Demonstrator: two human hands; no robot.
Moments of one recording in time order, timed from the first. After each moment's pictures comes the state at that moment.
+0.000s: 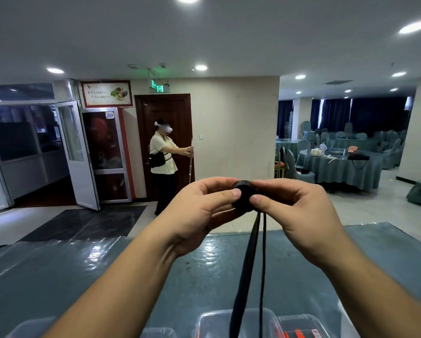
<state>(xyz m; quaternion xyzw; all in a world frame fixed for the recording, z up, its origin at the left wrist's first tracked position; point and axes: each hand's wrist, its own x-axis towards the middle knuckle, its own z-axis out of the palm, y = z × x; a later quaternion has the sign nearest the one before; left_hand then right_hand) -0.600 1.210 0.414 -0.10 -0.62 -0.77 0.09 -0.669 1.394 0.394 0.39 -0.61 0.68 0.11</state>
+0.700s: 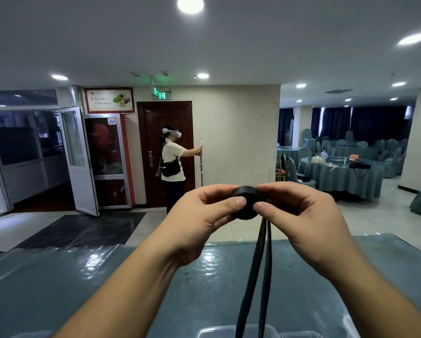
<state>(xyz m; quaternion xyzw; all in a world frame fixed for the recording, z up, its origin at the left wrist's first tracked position) -0.613 1.205 0.415 -0.12 -0.64 -0.75 0.14 -0.676 1.397 0.402 0.42 -0.61 0.66 0.13</state>
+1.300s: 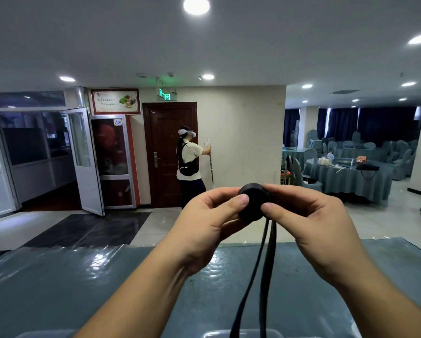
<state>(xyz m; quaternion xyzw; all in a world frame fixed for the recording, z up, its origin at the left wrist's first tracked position) -0.616 1.210 0.408 -0.10 -0.59 -0.78 0.16 -0.681 1.392 0.400 0.41 -0.60 0.68 0.13</state>
